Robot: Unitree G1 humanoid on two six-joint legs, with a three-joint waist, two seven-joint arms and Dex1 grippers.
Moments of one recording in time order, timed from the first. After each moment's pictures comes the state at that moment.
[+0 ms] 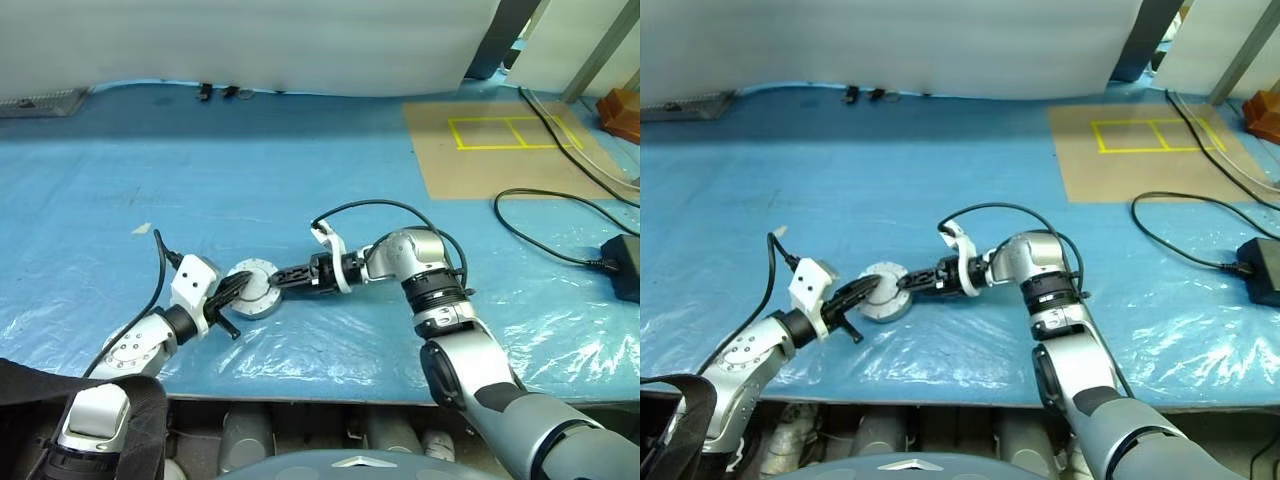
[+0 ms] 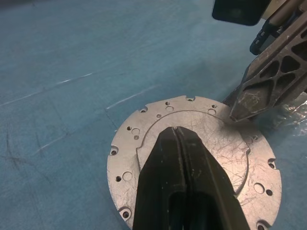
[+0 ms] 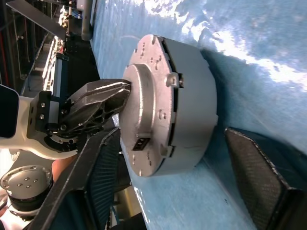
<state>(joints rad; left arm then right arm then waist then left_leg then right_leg) 0.14 0.49 0.04 -0.40 -0.32 0.35 -0.58 -0.81 -0.04 0.03 0.51 0.49 1.38 0.74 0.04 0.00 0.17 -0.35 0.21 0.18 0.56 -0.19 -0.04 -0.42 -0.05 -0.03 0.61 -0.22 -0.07</state>
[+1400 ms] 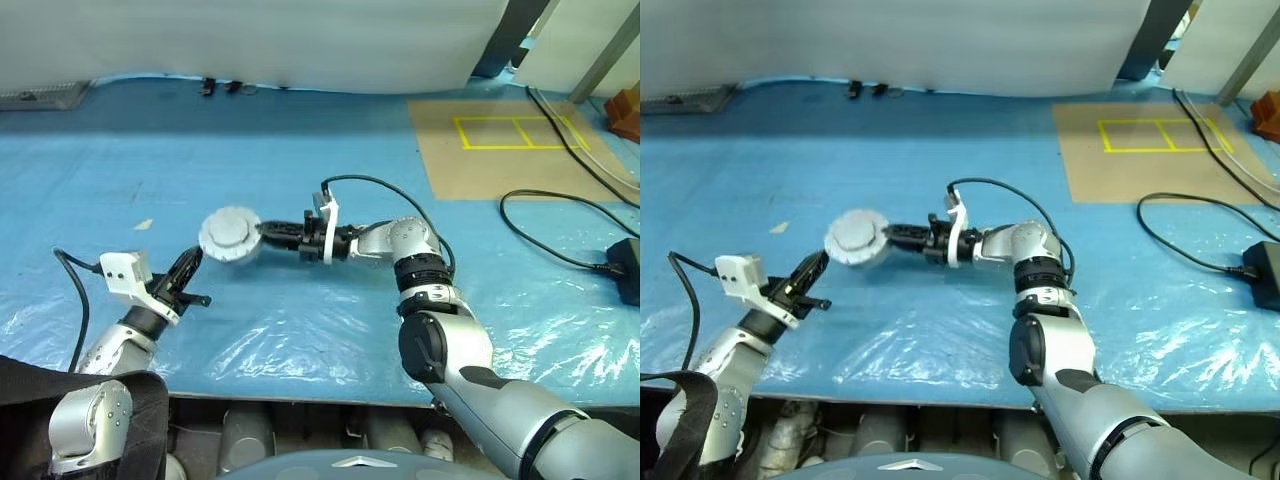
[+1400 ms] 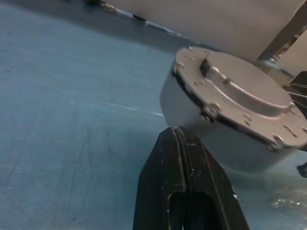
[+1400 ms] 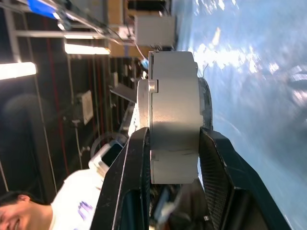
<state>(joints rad) 0.16 0.24 0.35 -0.43 -0.71 0.42 -0.39 -0.98 0.11 -0.49 0.75 0.68 1.32 0.54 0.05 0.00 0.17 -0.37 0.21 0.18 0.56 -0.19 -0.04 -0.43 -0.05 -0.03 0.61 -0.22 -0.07</state>
